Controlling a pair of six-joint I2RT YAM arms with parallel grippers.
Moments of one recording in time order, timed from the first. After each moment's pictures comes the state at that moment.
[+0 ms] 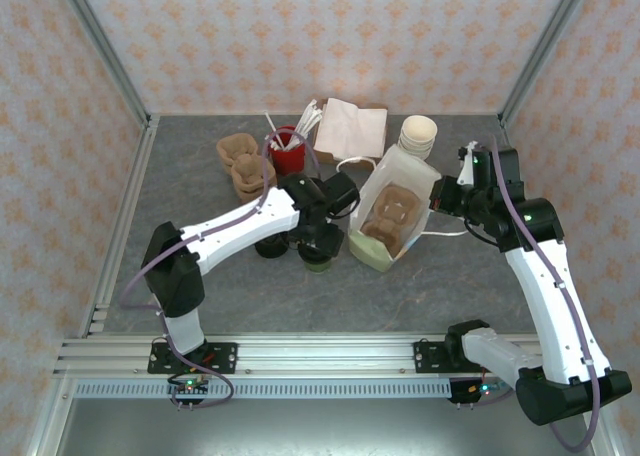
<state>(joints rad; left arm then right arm) -0.84 1.78 1.63 -1.27 -0.08 -0.56 0.21 1.02 1.31 -1.04 -0.14 0.44</state>
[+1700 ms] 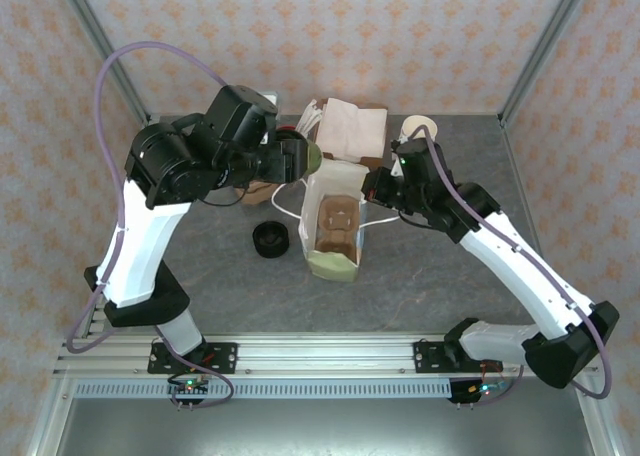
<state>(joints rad) -0.80 1.70 2.59 -1.66 -0.26 -0.60 0.61 1.21 1.30 -0.73 -0.09 0.78</state>
